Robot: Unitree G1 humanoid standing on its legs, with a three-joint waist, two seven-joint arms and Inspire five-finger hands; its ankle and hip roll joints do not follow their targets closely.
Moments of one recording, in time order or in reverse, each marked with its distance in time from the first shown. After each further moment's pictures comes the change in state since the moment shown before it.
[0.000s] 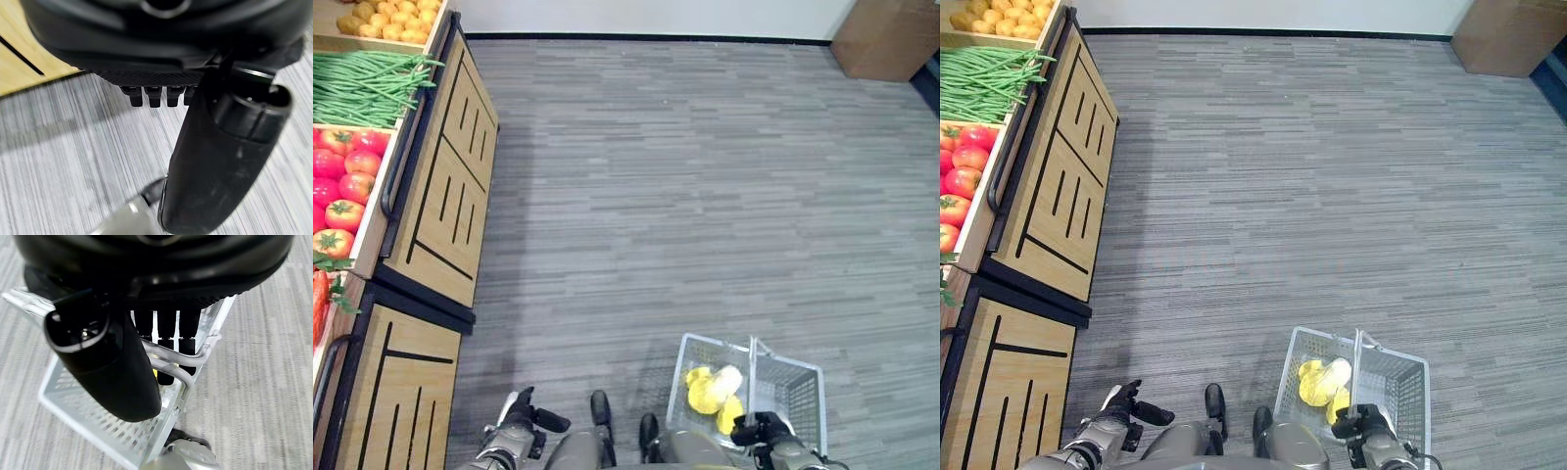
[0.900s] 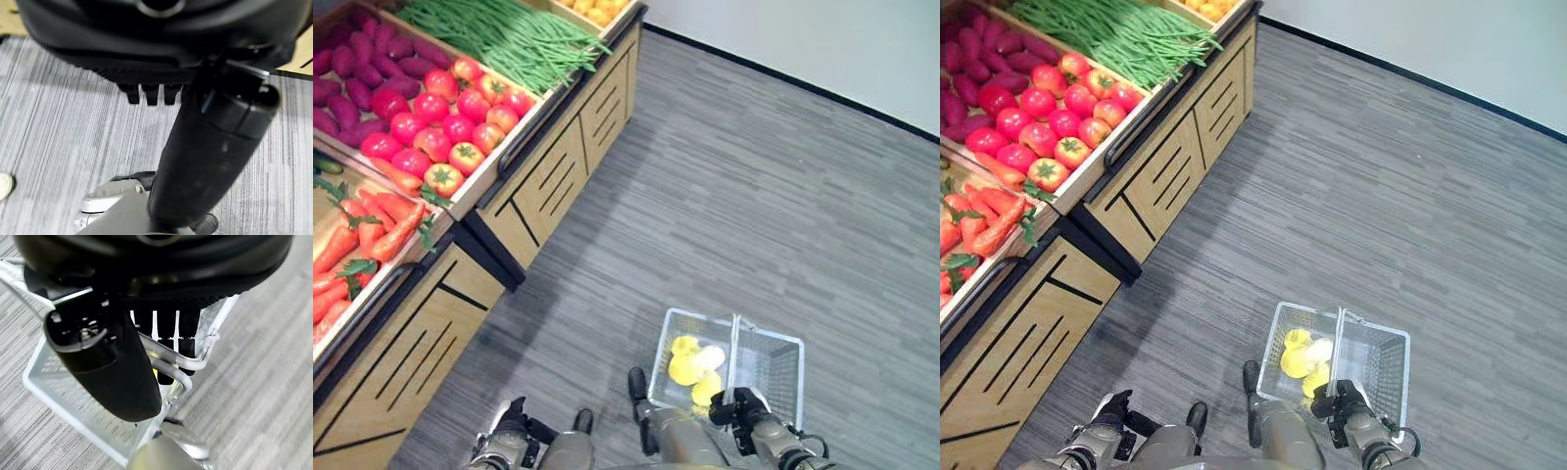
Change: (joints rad) left arm 0.013 0.006 -0.041 0.002 -0.001 -0.004 0.006; right arm -0.067 0.035 0.080 -0.023 -0.030 -0.025 0.026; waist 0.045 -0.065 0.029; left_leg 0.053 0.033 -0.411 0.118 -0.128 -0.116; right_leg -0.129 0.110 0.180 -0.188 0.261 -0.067
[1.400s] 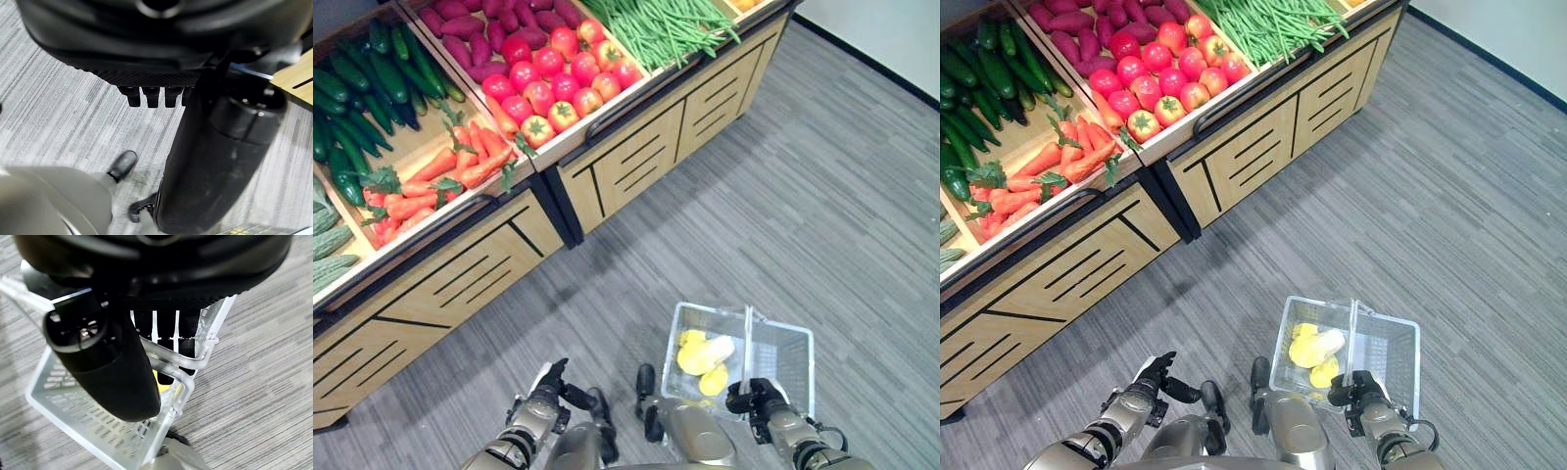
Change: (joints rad) left arm -0.068 -0.053 -0.097 -0.110 0.020 0.006 -0.041; right arm -0.017 -0.049 -0.080 -0.016 0.009 -0.001 0.008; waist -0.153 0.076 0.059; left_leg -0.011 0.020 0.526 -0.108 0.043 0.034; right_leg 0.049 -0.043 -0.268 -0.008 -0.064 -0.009
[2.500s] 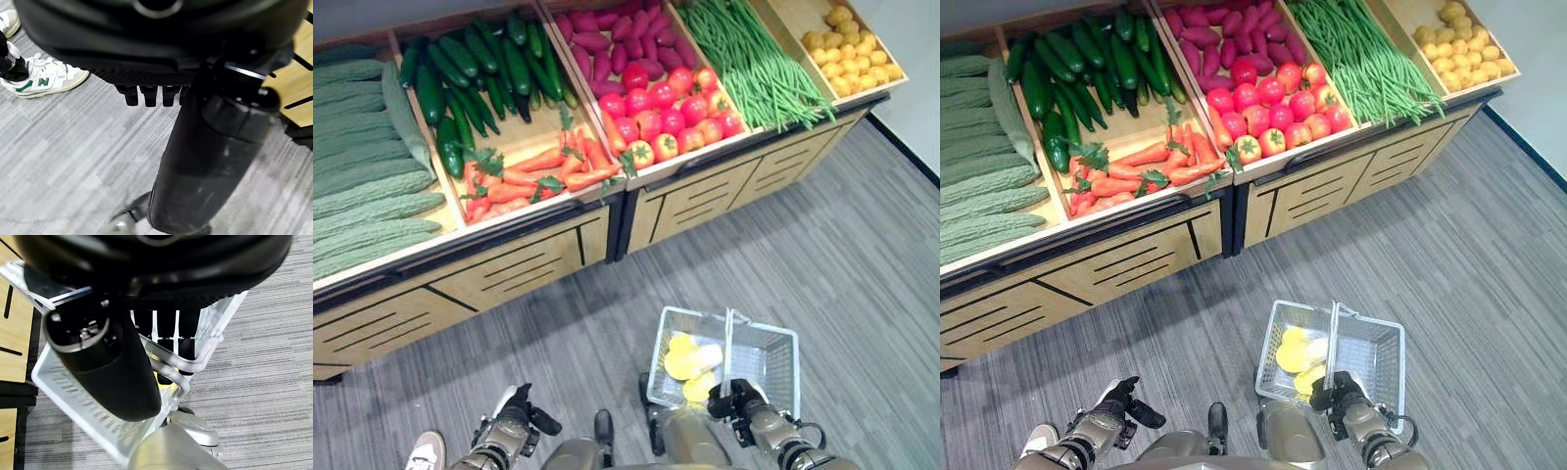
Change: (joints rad) left arm 0.049 0.073 0.039 0.041 0.019 0.016 0.010; right arm 0.004 0.049 0.083 0.015 -0.047 0.037 0.006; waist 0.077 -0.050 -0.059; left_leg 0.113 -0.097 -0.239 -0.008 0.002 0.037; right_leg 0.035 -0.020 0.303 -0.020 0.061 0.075
